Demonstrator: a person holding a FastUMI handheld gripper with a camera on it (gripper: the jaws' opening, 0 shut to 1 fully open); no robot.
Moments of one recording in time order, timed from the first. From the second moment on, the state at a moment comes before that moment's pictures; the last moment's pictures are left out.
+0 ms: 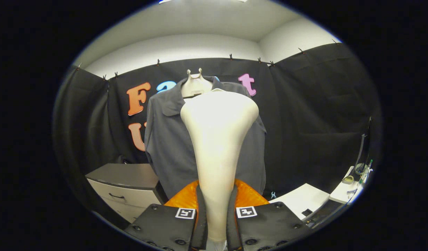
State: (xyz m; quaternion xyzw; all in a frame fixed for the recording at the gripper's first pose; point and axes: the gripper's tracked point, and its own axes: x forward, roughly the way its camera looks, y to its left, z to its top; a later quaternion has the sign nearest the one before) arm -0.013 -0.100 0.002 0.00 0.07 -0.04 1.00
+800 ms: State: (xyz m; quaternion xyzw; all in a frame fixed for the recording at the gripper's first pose) arm -0.054 -0.078 0.064 -0.04 -0.01 -0.03 1.00
